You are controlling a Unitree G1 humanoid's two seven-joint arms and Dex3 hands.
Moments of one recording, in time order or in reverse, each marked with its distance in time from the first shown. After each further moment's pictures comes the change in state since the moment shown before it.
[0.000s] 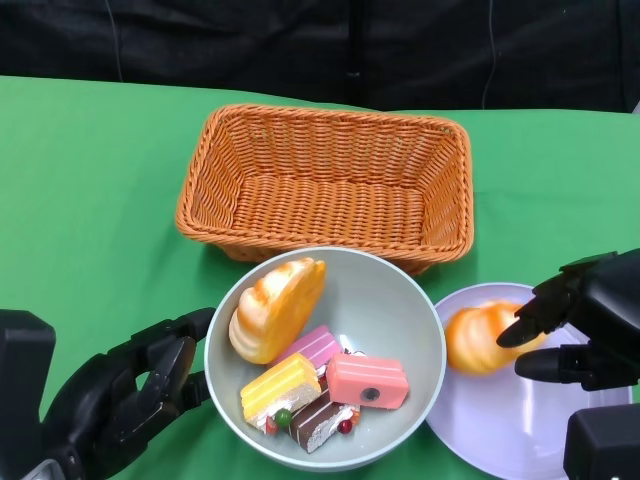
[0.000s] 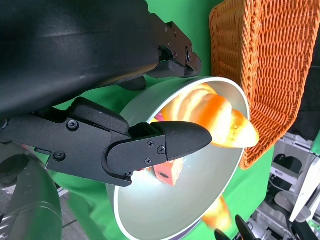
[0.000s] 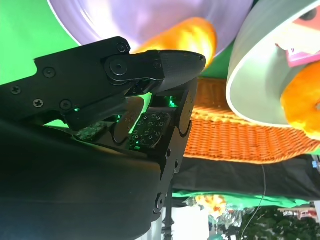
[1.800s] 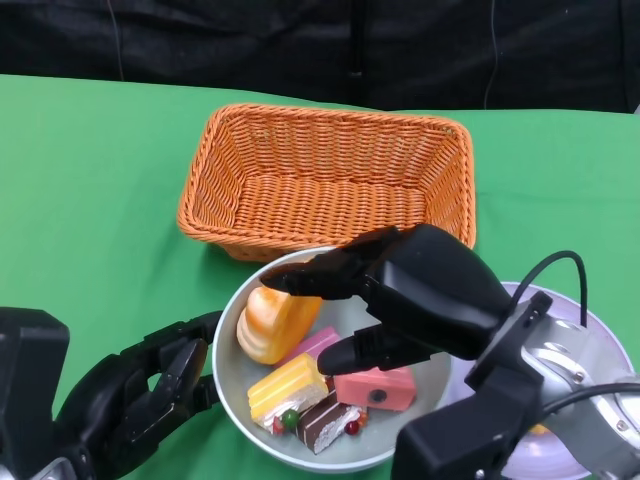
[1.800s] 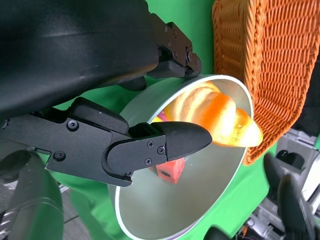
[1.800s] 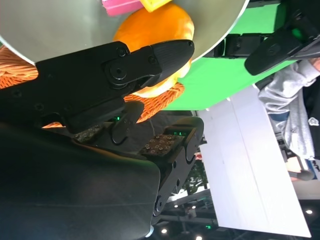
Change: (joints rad) left arm -0.011 -0.001 -0.032 0.006 0.000 0.011 0.000; right arm -0.305 0.356 0.300 0.240 -0.086 -0.160 -0.171
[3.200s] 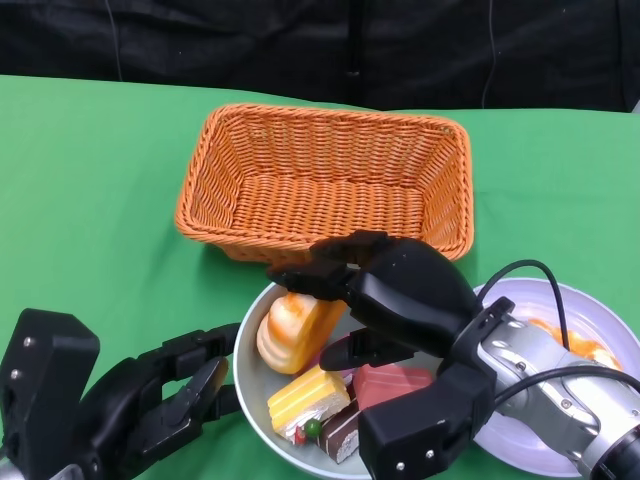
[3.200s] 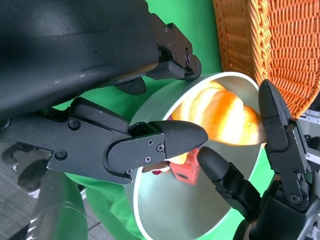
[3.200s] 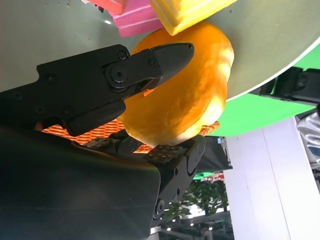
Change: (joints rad) left arm 0.014 0.031 -0.058 -0.022 0.074 -0.043 -0.024; right arm -0.139 0.023 0.138 0.366 -0.118 0.020 -0.232
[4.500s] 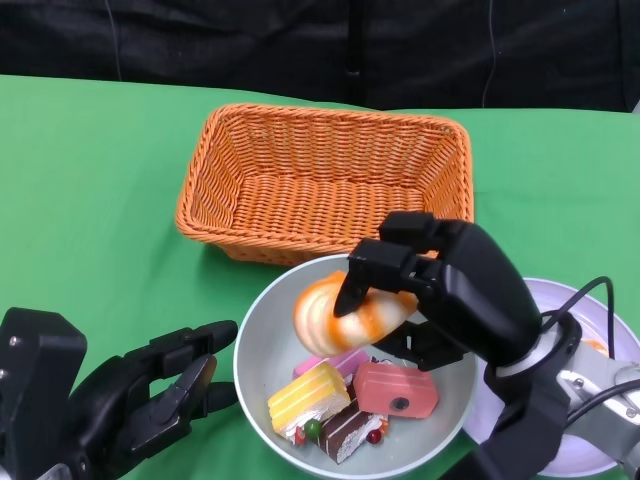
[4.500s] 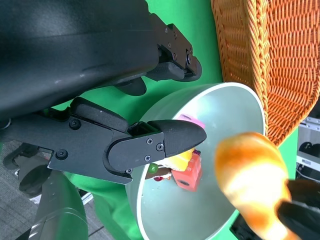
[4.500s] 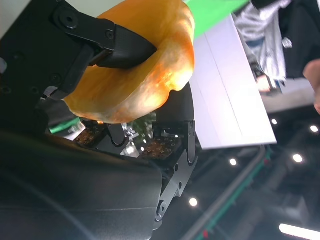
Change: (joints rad) left arm 0.006 0.010 0.025 -0.015 -0.001 0.013 0.003; right arm 0.042 -0.079 -0.097 0.024 0.036 -0.405 -0.454
